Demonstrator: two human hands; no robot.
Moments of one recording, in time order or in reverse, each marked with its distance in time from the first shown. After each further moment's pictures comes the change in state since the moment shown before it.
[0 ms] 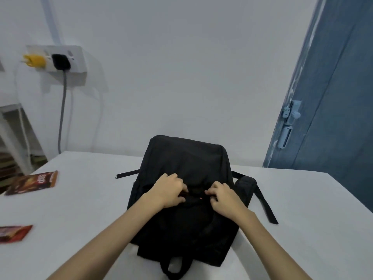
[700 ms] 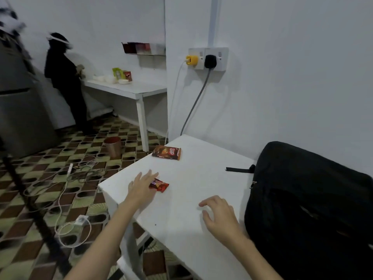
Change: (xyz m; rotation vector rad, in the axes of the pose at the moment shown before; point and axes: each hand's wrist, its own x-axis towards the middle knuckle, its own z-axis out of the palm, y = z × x) left_hand -0.292 -0.219 0.132 -0.419 0.233 -1.074; right_hand -0.010 -0.266 0.118 0.273 -0.117 -0.507
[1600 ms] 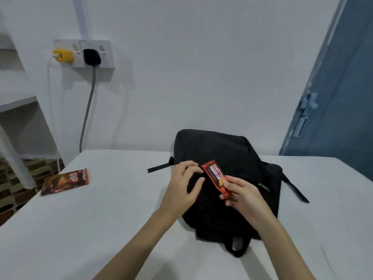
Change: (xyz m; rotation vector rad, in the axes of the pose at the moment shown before) left_hand -0.051 0.257 0.029 -0.826 0.136 1.075; right_hand -0.094 0.046 -0.125 1.208 0.709 0.688
